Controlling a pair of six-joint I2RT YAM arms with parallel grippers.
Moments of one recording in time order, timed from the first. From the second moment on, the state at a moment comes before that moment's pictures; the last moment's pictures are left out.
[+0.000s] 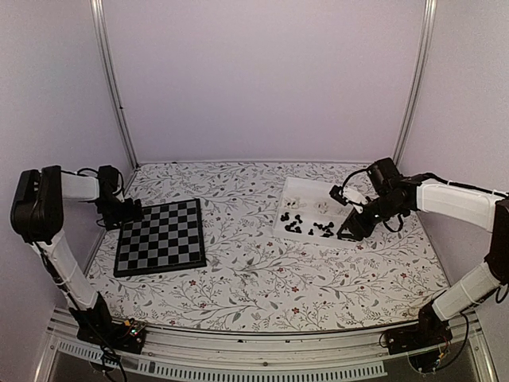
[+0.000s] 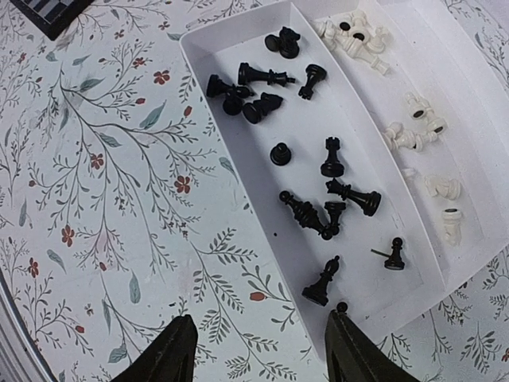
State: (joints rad) left arm 0.15 1.77 1.03 -0.38 0.02 -0.27; right arm 0.40 1.45 0.97 -0.57 -0.31 -0.44
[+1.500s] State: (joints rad) left arm -0.58 1.12 0.58 -0.44 -0.14 -0.75; right arm 0.67 2.33 2.02 -0.71 -0.48 -0.58
